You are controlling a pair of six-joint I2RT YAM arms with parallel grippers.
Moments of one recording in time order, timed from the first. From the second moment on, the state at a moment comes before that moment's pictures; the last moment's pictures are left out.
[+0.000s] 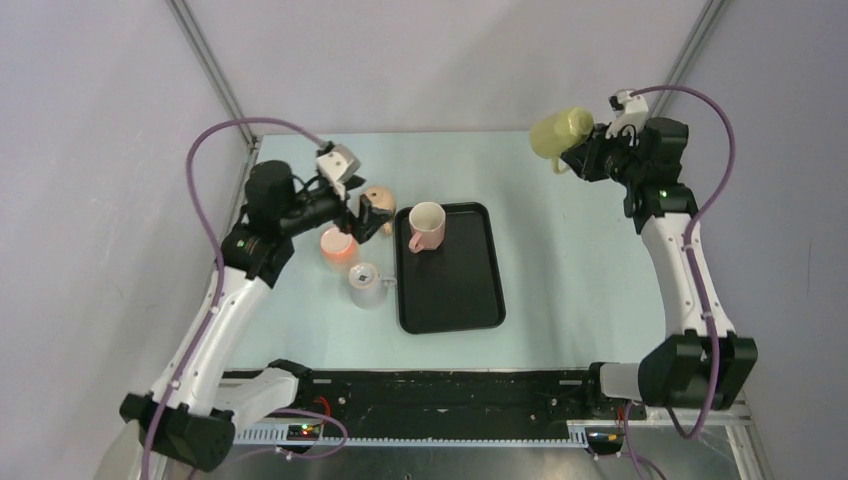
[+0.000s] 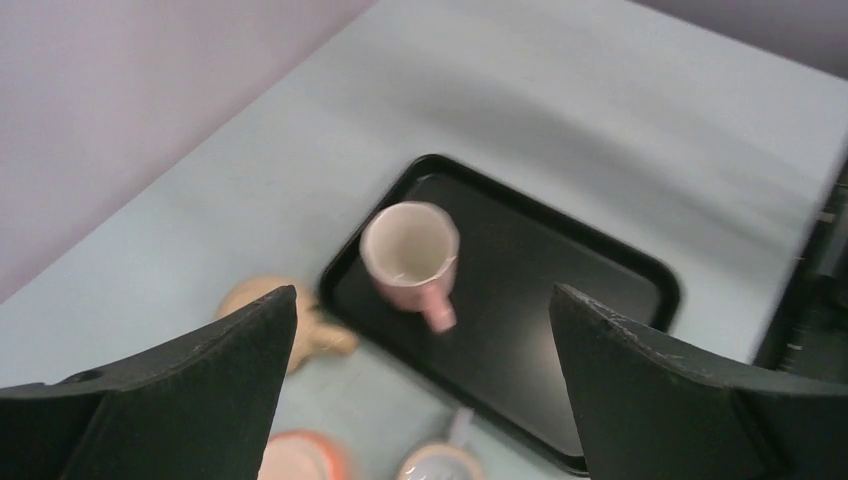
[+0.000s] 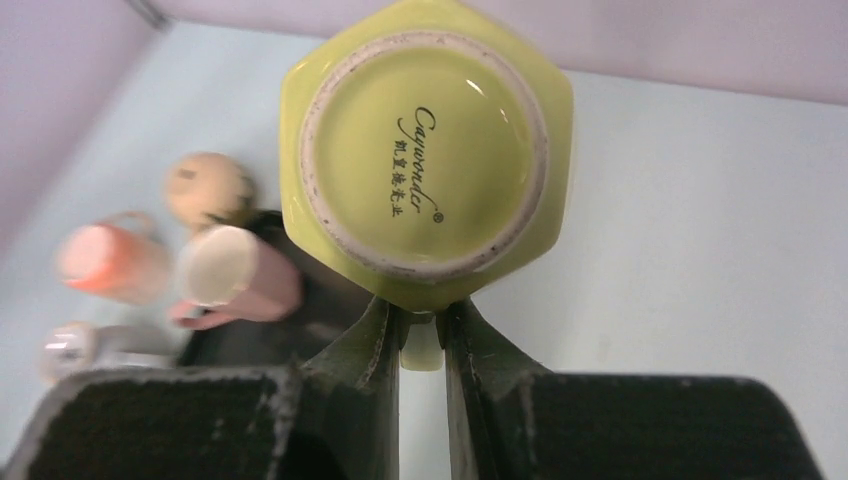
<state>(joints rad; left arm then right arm) -0.30 1.04 1.13 -0.36 0.59 0.19 -0.05 1.31 1.30 -0.29 -0.53 0.09</state>
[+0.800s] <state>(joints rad) -0.65 1.52 1.39 -0.02 0.83 -0.43 0.05 1.14 0.77 0.72 -0.88 1.17</state>
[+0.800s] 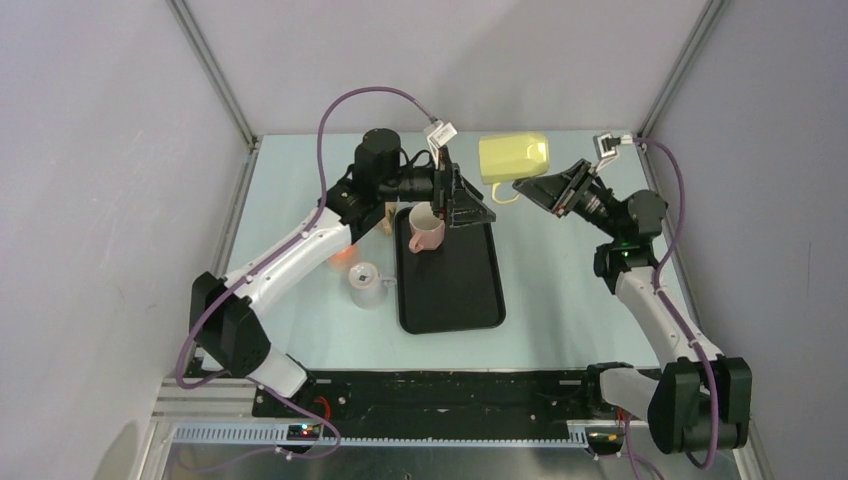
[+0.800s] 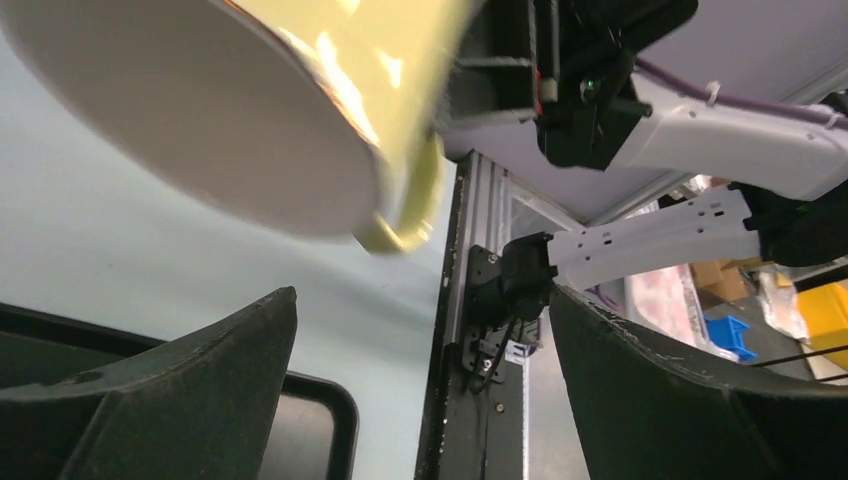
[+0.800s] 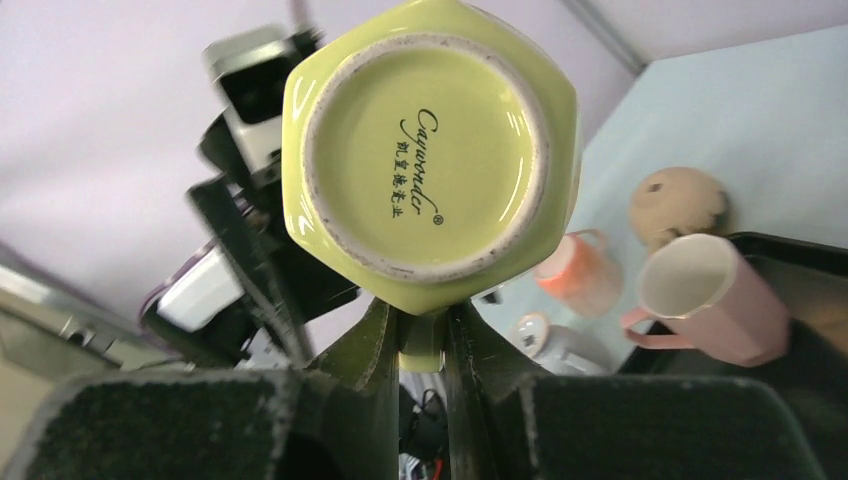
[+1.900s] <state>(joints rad) -0.64 1.59 1.29 0.42 0.92 -0.90 0.22 1.23 0.64 1.26 -0.71 1.23</state>
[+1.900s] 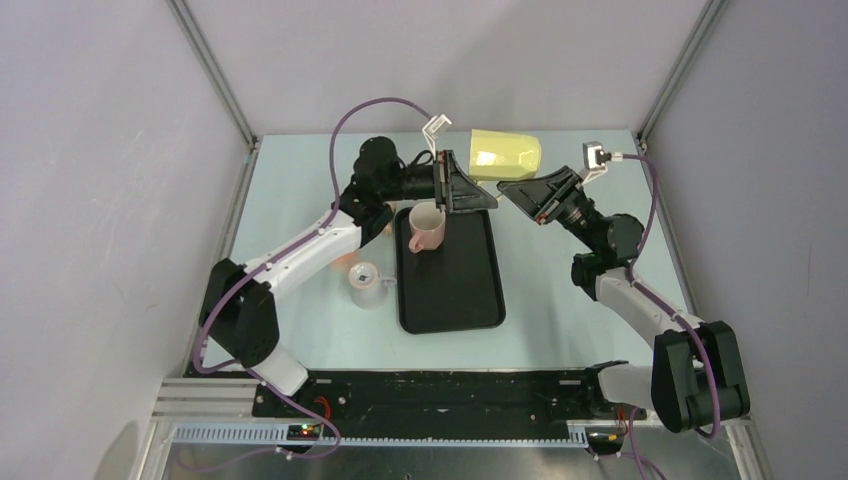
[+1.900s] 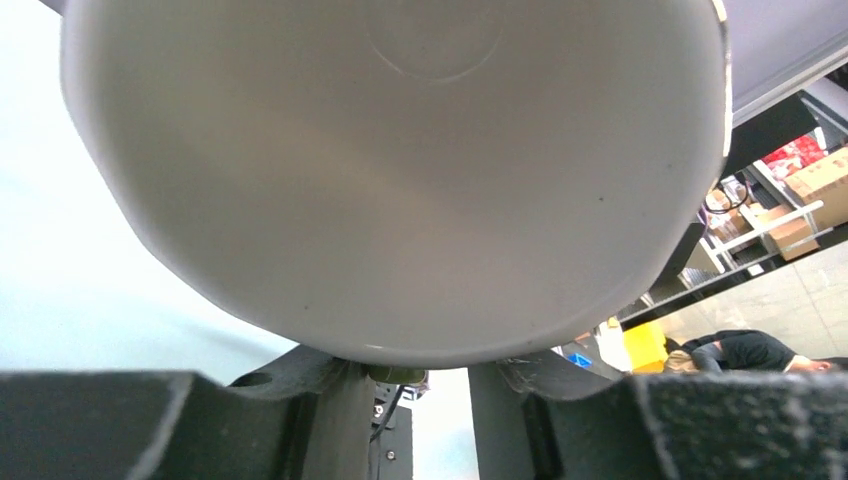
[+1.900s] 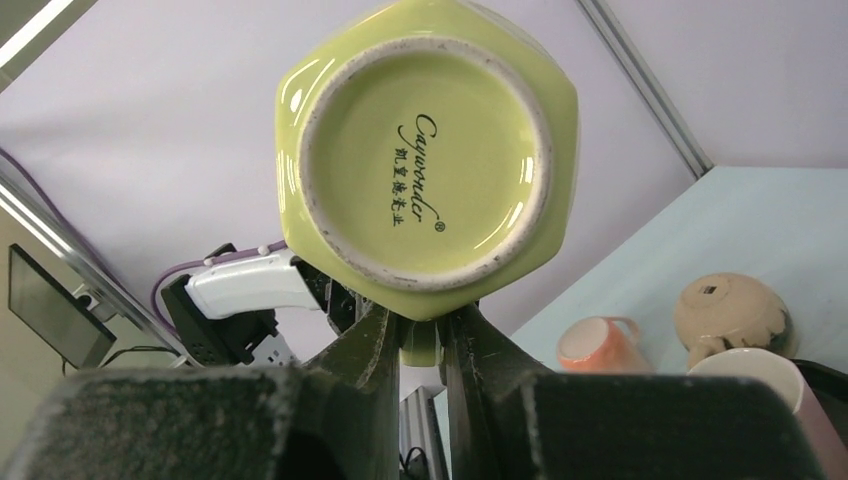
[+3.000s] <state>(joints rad) -0.57 1.59 1.13 0.51 0.91 -0.90 0.27 1.25 0.60 1.14 -0.73 1.09</state>
